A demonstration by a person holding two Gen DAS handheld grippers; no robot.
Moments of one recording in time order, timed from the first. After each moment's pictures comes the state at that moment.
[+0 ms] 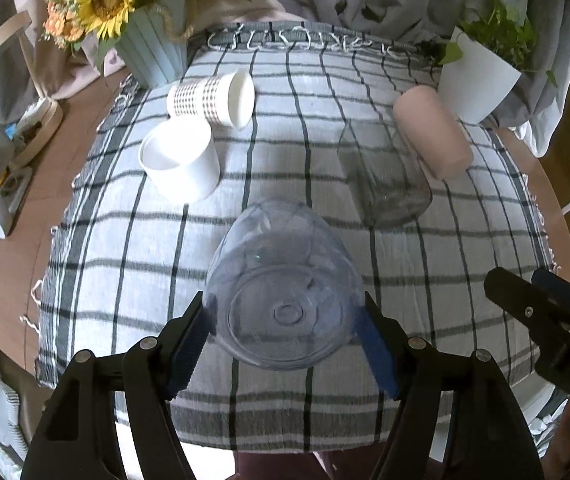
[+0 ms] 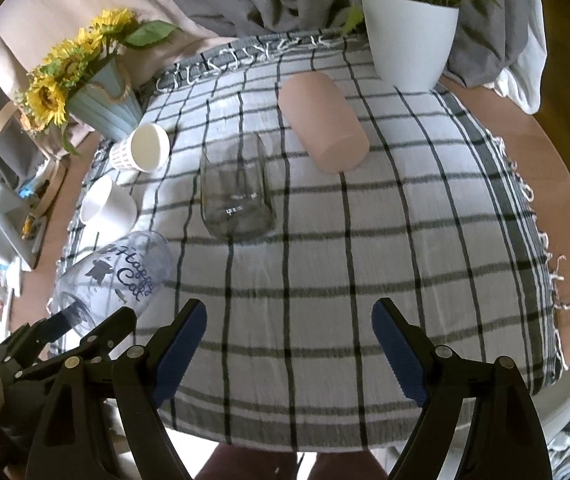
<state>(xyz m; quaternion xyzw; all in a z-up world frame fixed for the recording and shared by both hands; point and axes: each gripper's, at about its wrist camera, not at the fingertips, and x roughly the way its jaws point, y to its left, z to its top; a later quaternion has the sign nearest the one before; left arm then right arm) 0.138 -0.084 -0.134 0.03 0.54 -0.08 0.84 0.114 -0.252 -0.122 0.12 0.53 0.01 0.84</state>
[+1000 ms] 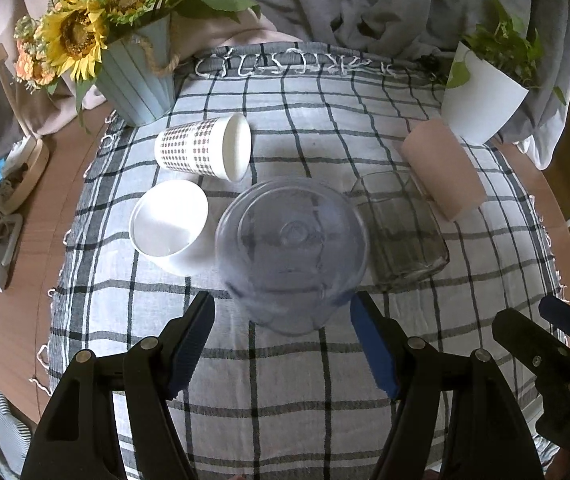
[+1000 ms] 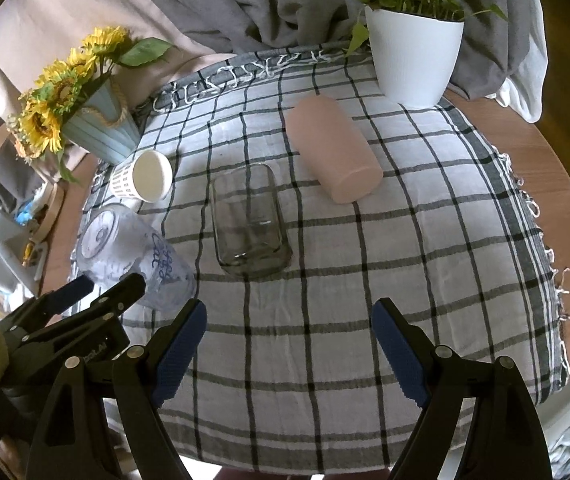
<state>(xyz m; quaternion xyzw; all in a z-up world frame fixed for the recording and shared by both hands) 0.191 -0.081 -0.131 0.05 0.52 -0.09 0.85 0.138 -0.243 -0.114 0.14 0.51 0.00 0.85</state>
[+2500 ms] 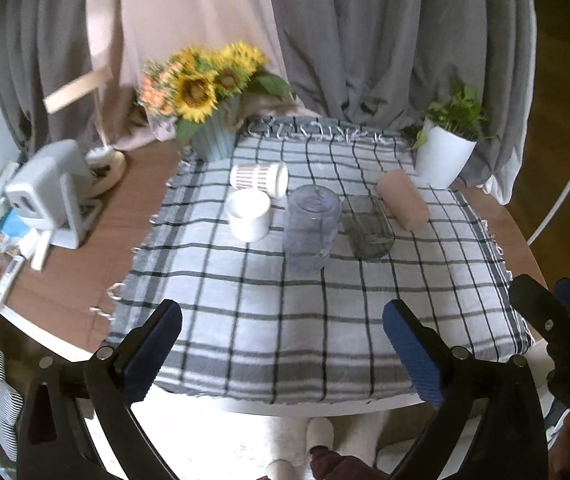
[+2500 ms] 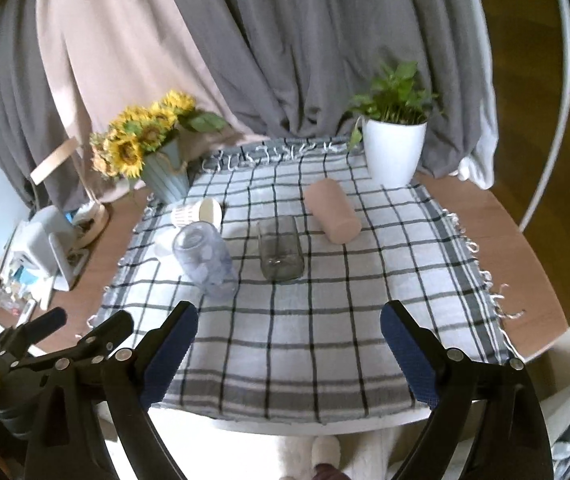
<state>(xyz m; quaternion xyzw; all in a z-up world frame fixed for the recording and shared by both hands) 0.008 -0.018 -0.023 0.01 0.41 -0.06 0.91 -0.017 -0.218 -0.016 0.09 0.37 -0.01 0.93</state>
